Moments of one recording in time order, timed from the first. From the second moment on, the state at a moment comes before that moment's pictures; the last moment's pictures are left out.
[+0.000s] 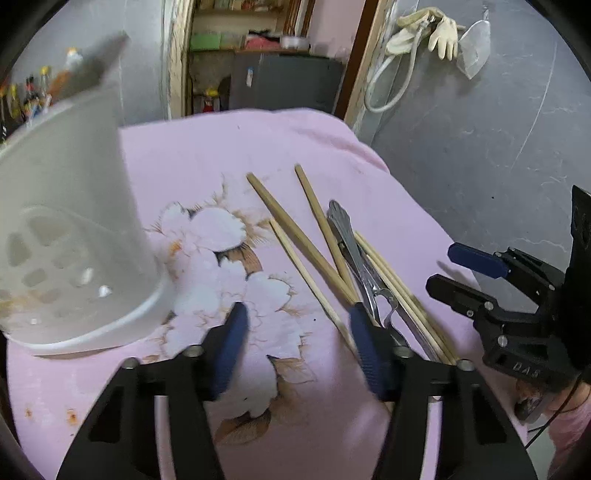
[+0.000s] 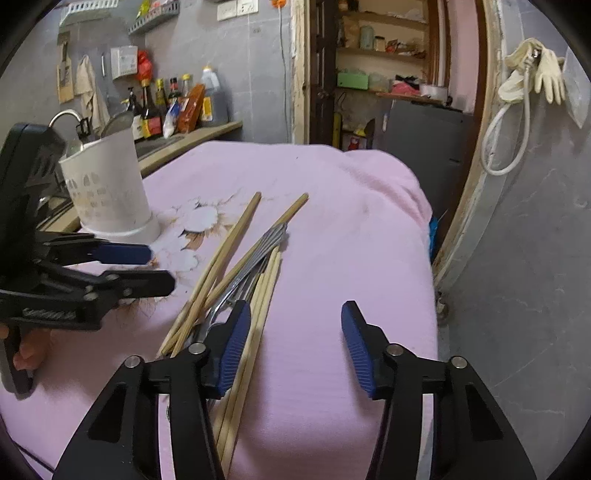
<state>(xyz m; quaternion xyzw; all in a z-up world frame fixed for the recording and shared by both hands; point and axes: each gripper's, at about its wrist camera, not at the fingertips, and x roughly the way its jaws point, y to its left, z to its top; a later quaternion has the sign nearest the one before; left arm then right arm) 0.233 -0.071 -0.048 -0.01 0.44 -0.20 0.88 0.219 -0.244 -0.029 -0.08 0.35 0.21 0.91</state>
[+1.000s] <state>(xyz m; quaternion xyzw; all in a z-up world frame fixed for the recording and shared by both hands) 0.283 -0.078 -0.058 -0.03 0.48 -0.18 0.86 0.254 -0.224 -0.040 -0.09 0.40 0.21 0.89</state>
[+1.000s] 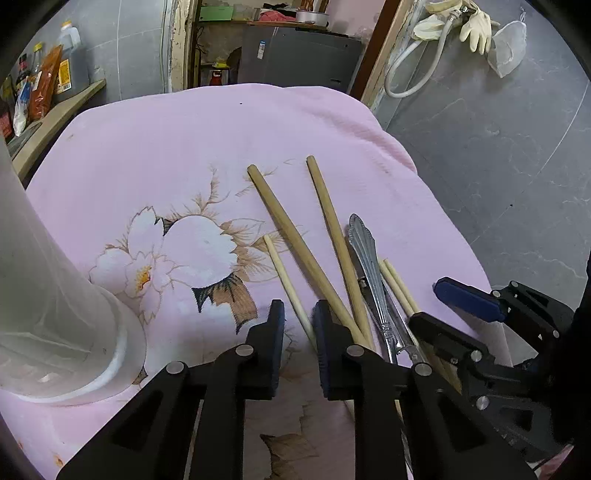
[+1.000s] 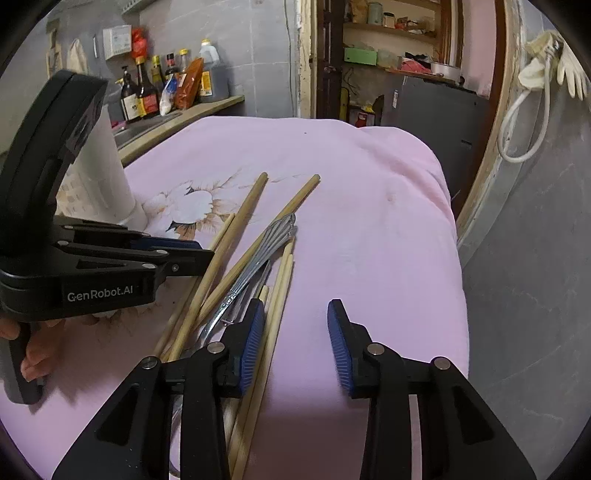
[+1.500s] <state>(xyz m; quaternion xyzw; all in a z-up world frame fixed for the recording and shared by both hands) 0.277 -0.080 -0.059 -0.03 0.47 -0.18 0.86 0.256 -0.237 -0.039 -0.05 0.40 0.20 0.90</state>
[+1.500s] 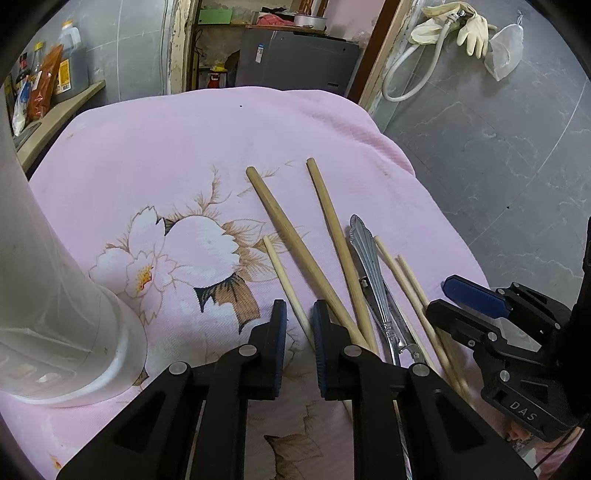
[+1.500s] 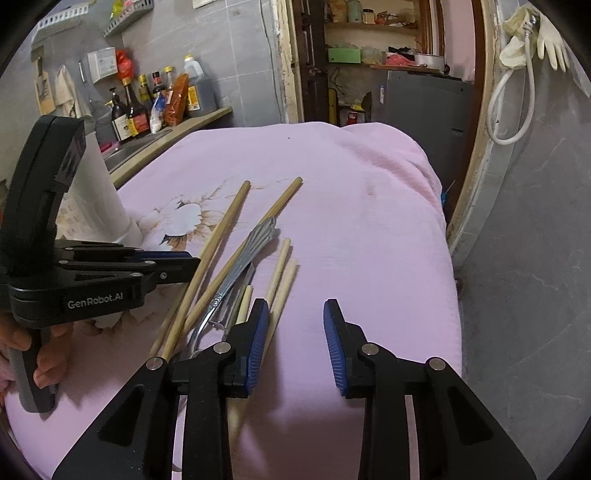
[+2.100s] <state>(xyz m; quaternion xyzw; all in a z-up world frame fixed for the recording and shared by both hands) 0.287 -0.086 -0.057 -0.01 0.50 -0.20 0.84 0.282 -0.236 -0.044 0.02 0.46 0.21 0.86</state>
